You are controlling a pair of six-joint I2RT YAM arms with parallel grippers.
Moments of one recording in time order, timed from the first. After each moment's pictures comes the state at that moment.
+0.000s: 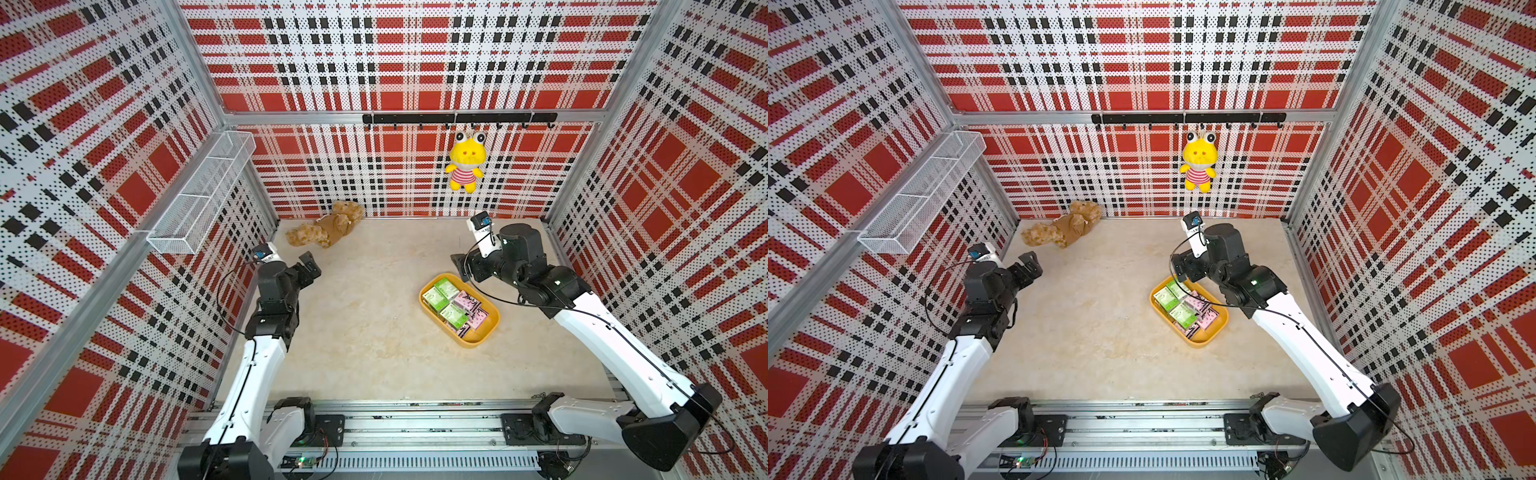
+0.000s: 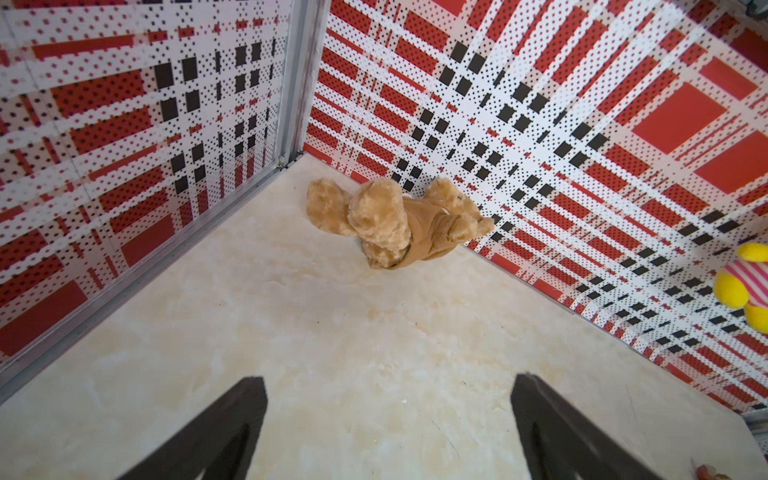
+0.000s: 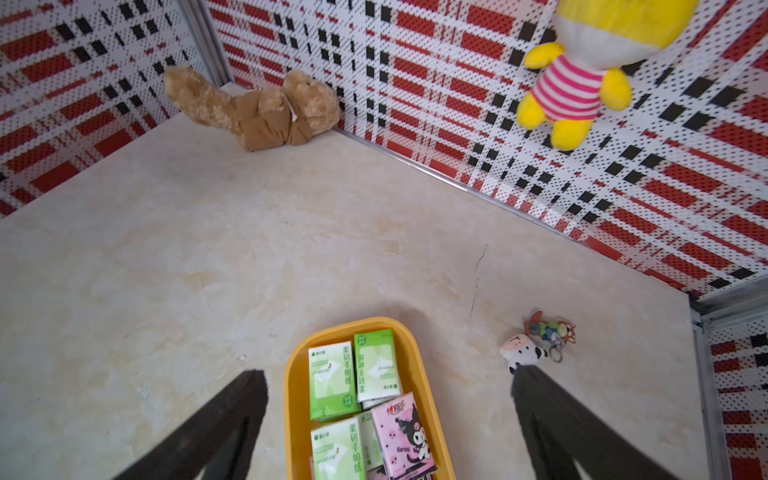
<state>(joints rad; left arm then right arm) 0.04 0.99 0.74 -0.07 -0.12 -0.46 0.53 1.22 1.33 -0.56 0.11 -0.04</state>
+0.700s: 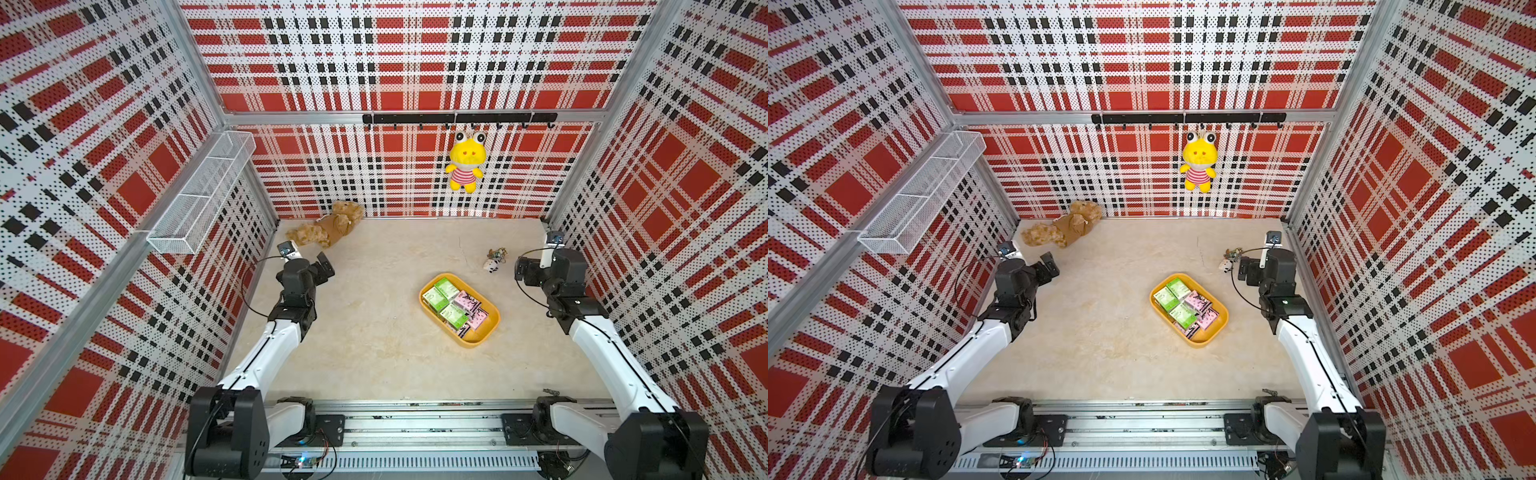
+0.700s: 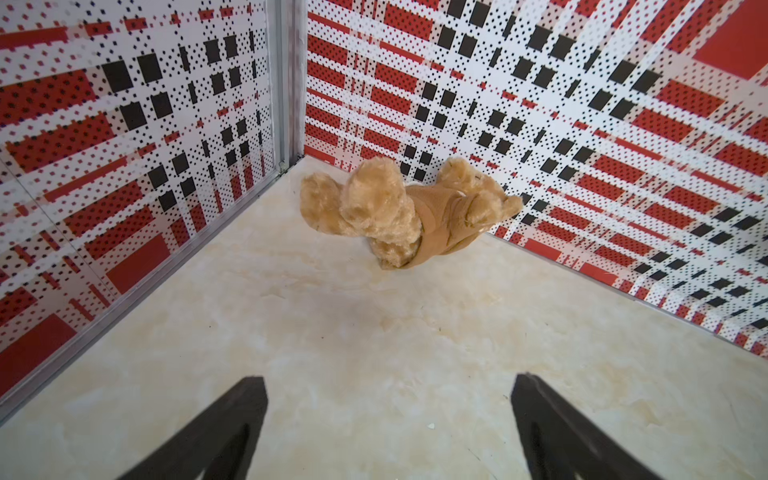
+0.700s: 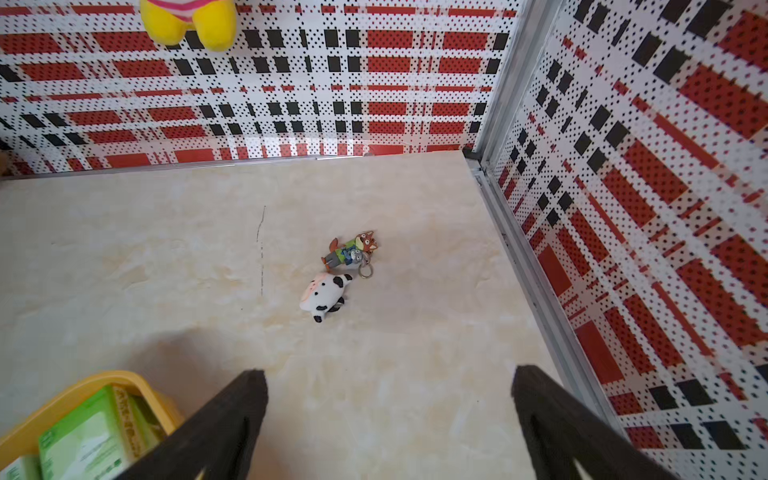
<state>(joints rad) -0.06 1.20 0.67 0.20 -0.27 -0.35 0.01 1.11 0.80 -0.14 0.15 0.03</state>
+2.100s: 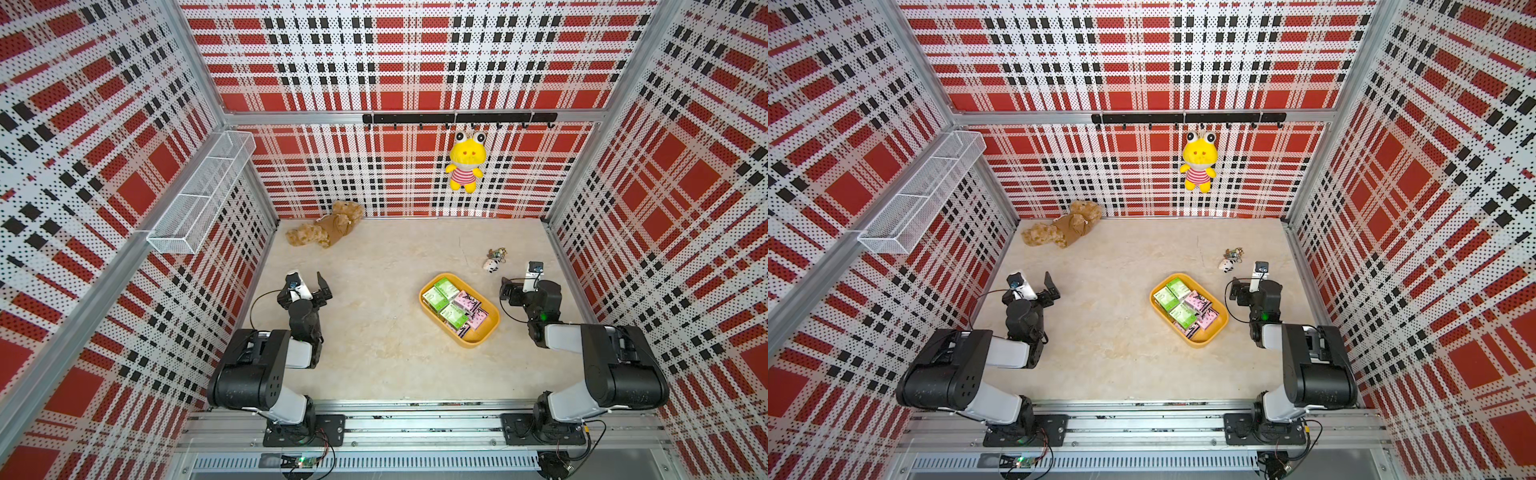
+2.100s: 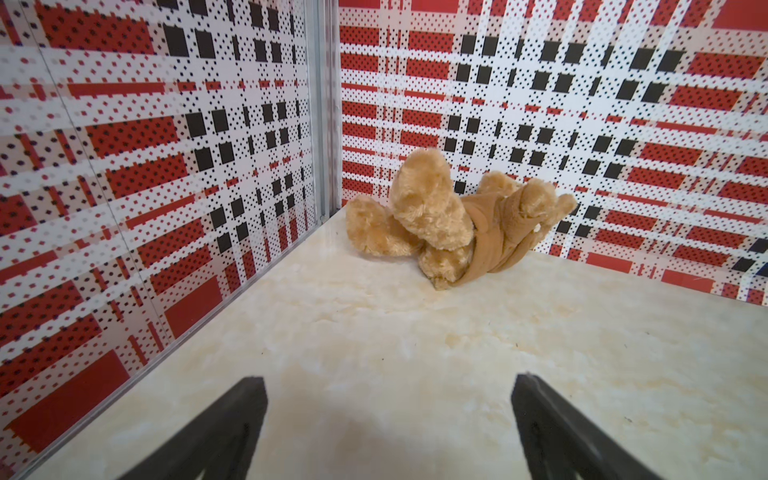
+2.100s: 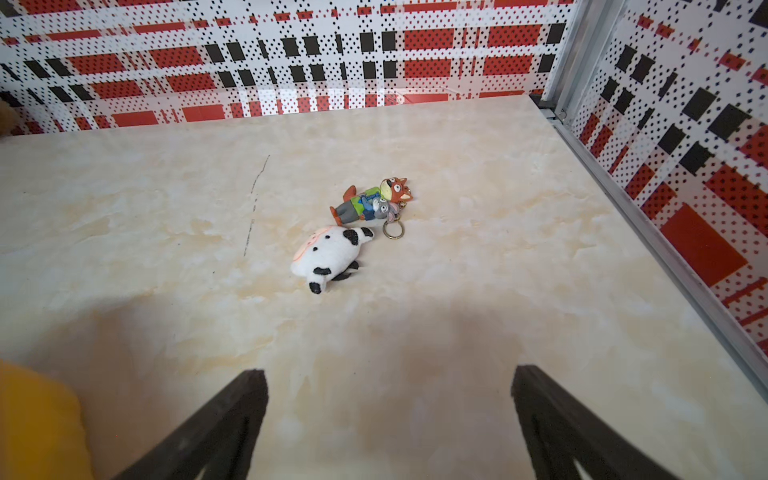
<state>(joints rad) -0.03 1.53 0.24 1.24 -0.34 -0.11 -0.06 1.52 0.42 0.75 -0.05 0.04</state>
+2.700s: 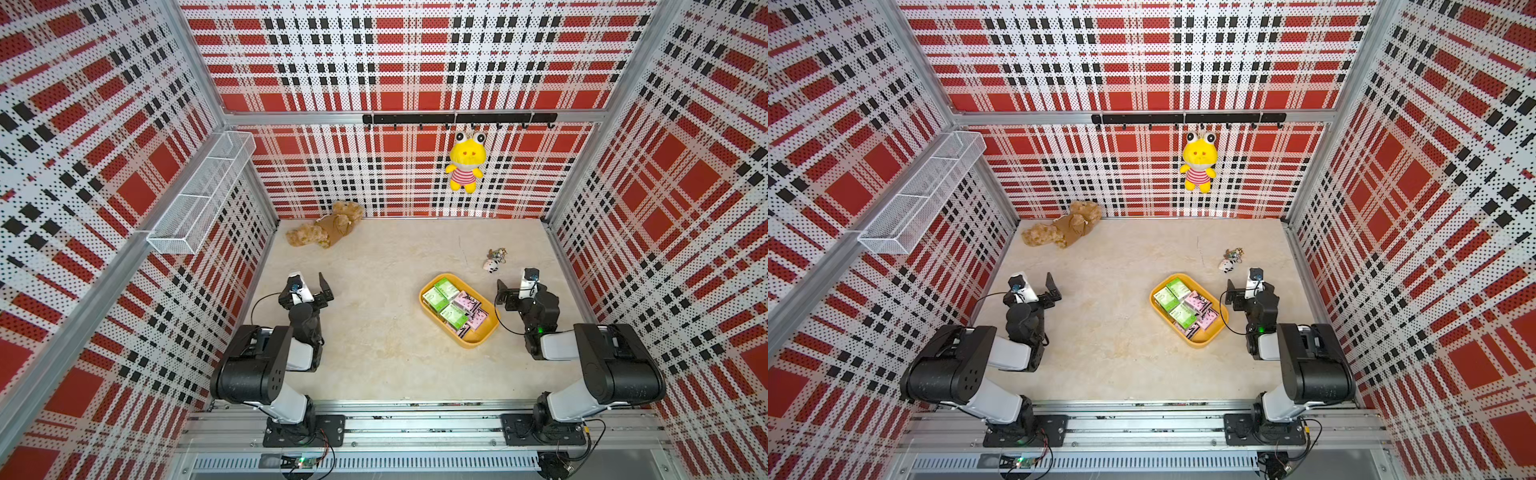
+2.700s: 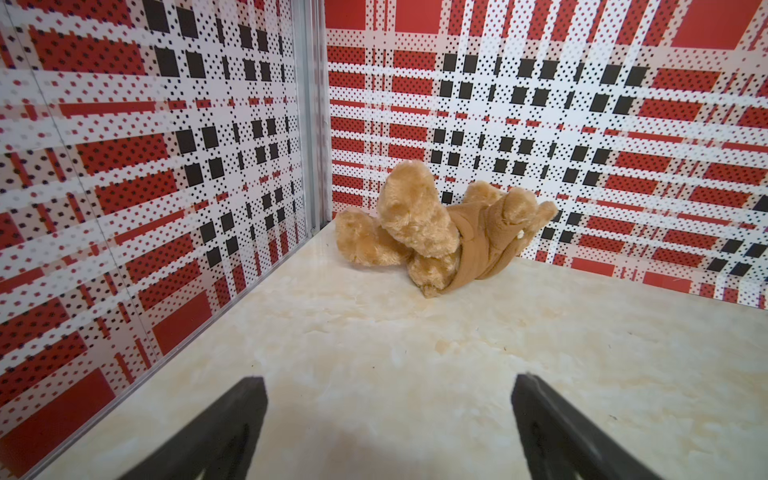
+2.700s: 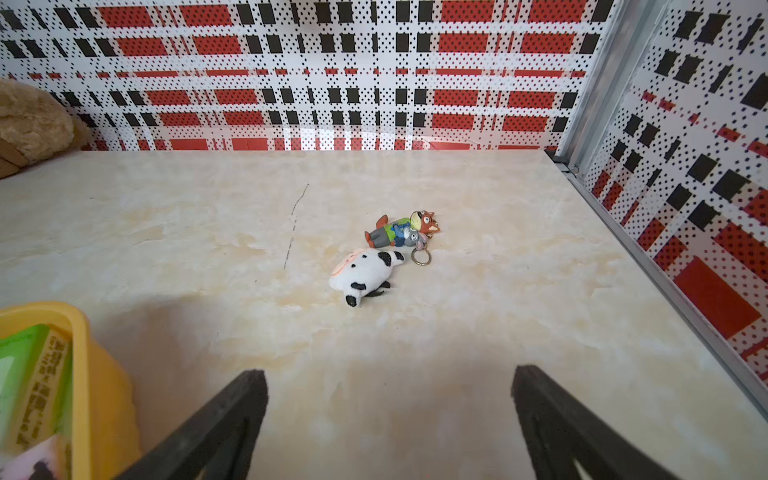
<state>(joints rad) -0.04 1.56 0.22 1.34 -0.32 -0.08 -0.01 1.54 0.31 1.02 -0.04 0.00</state>
